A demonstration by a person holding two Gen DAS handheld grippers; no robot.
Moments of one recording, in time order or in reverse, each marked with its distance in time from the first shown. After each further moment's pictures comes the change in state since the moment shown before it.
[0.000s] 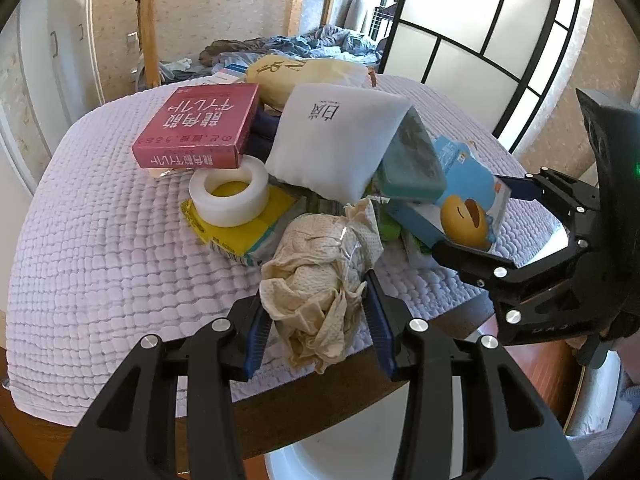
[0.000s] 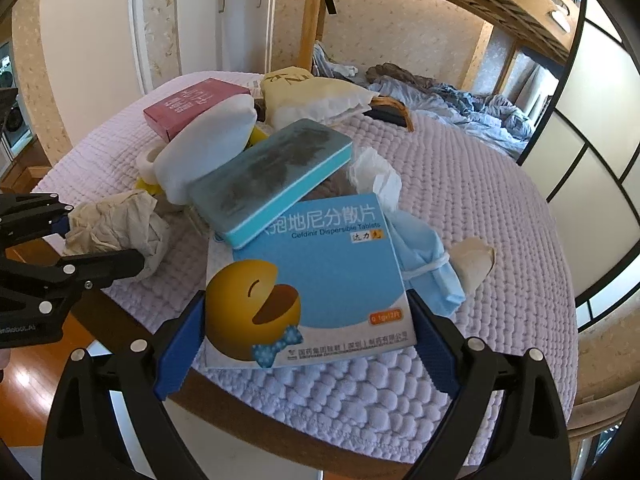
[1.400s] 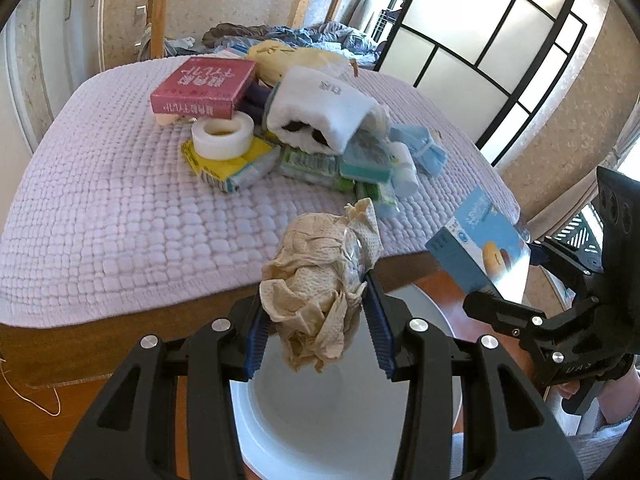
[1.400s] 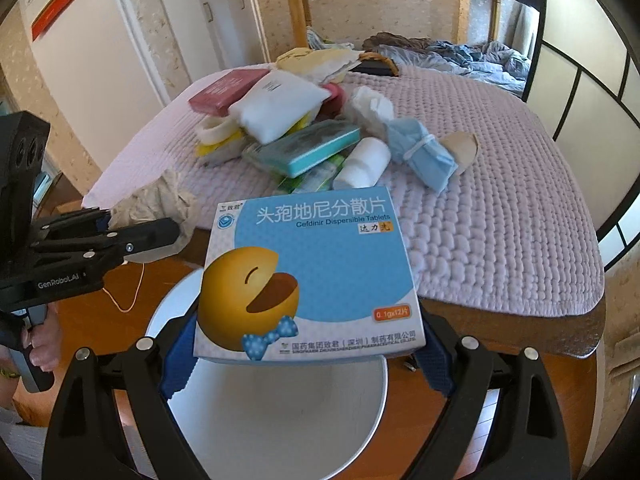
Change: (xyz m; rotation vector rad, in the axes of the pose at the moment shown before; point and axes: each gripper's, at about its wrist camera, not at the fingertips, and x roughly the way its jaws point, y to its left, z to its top) left arm -0.045 -0.014 -0.039 -0.102 0.027 -0.079; right arm -0.068 0.005 -0.074 0.186 0.047 0.164
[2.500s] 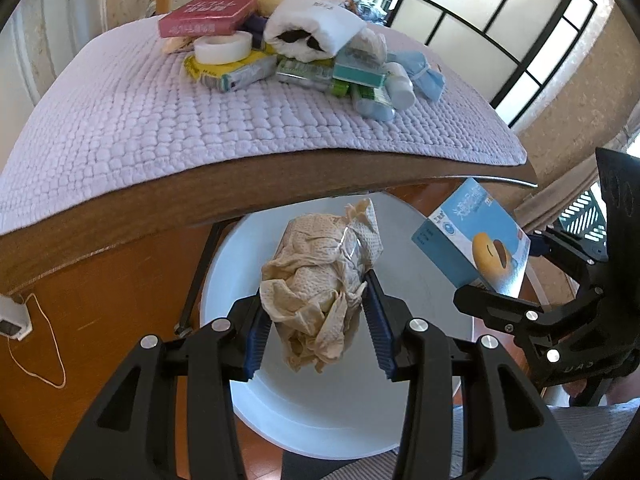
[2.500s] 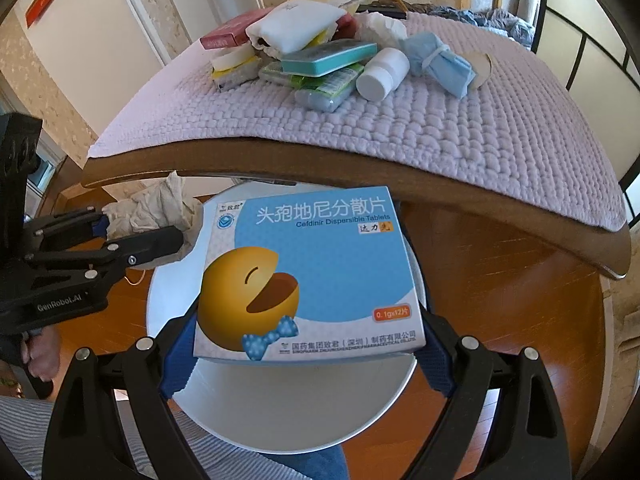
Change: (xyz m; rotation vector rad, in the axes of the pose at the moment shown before) left arm 0.010 -0.009 -0.061 -0.016 0.084 0.035; right arm 0.016 0.015 -0.050 0.051 0.106 0.029
